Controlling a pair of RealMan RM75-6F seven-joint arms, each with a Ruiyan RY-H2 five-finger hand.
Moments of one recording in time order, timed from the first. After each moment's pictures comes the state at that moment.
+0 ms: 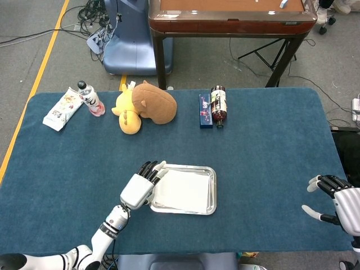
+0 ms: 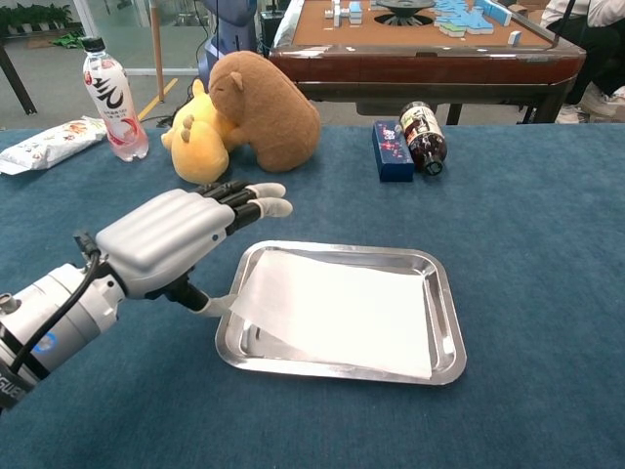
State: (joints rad) left arm -0.58 -1.84 -0.06 -1.28 1.55 1.24 0.38; right arm 0.03 -0.97 0.00 -1.63 -1.71 1.63 0.20
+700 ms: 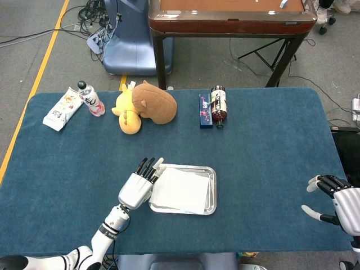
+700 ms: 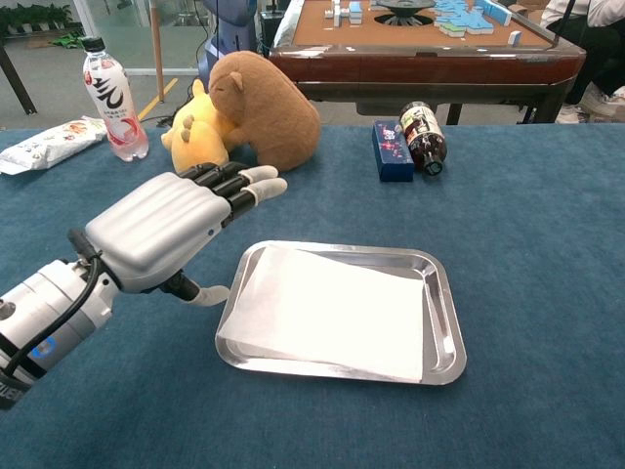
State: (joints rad) left arm -0.57 -1.86 -0.06 -1.24 1.60 1.32 0.55; right arm 0.03 -0.97 0.00 -1.63 -1.71 1.62 0.20
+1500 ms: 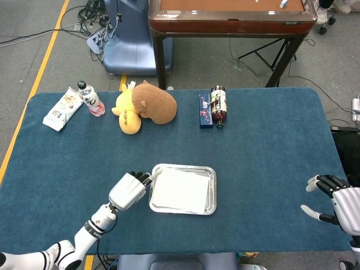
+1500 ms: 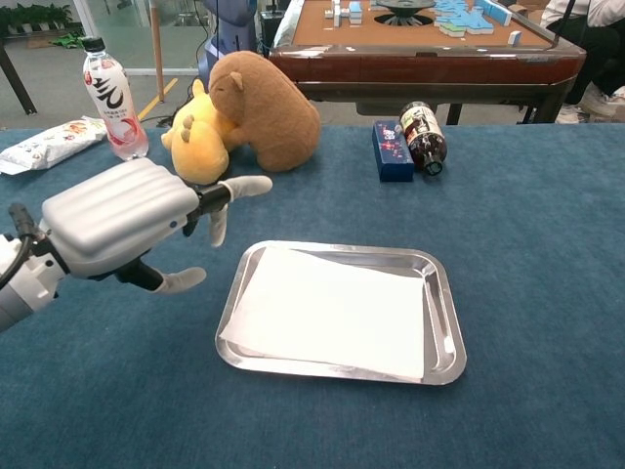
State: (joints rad) left arm -0.60 -1.65 -0.01 -1.35 1.69 1.27 0.38; right arm 0.04 -0.98 0.00 -1.63 -1.70 1.62 0.19
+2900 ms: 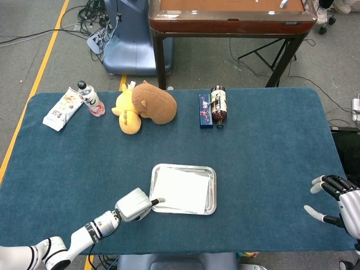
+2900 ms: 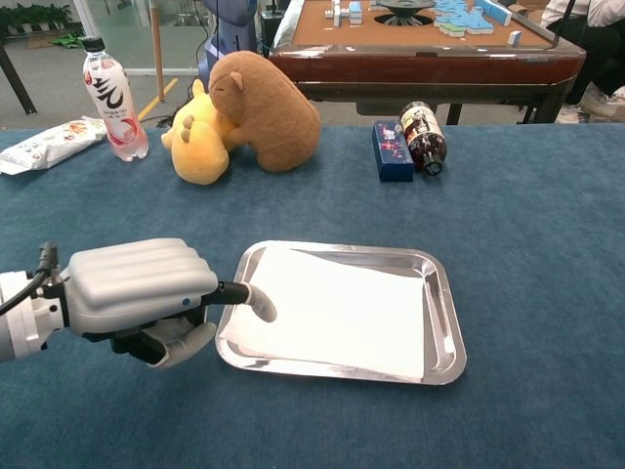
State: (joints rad) left arm -0.70 -1.51 0.08 -1.51 1.67 0.98 0.19; right arm 0.01 -0.98 0.01 -1.62 -1.73 1.69 0.21
